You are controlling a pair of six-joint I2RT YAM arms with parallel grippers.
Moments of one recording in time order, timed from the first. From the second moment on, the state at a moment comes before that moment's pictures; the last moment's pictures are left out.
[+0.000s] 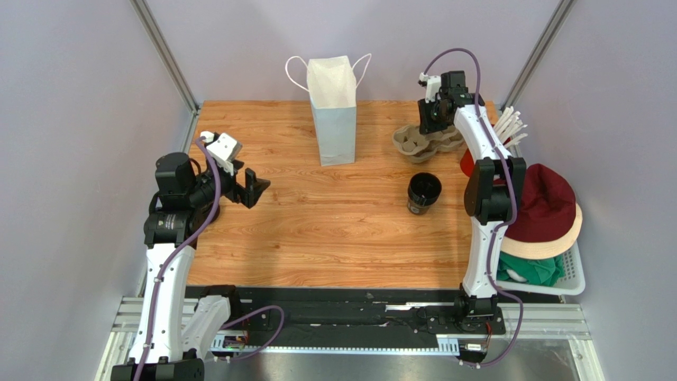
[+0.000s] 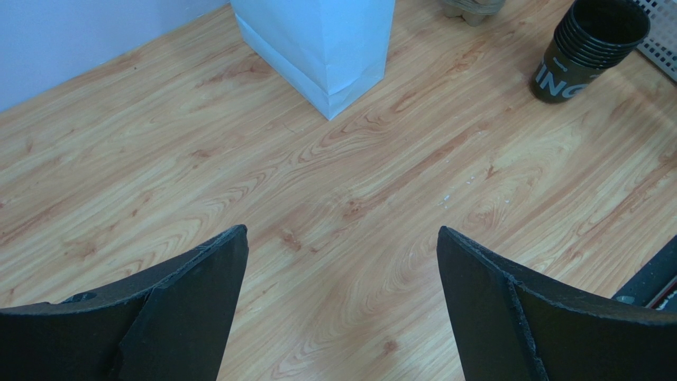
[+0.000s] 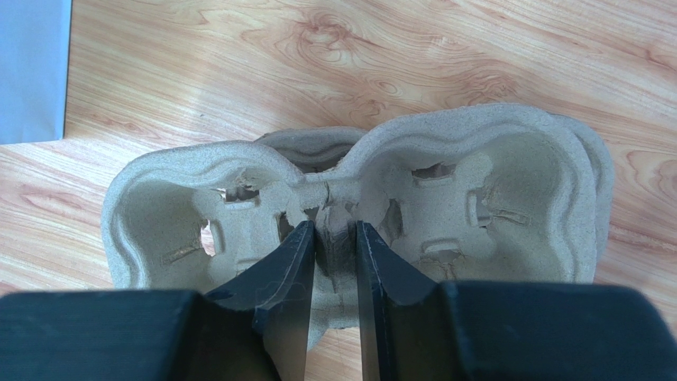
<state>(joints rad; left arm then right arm) 0.05 0.82 0.98 -0.53 0.66 0.24 0.06 2.19 2.05 -0.76 -0.21 -0.20</state>
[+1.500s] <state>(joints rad) 0.05 0.82 0.98 -0.53 0.66 0.24 0.06 2.24 2.07 -0.78 -0.20 -0.23</state>
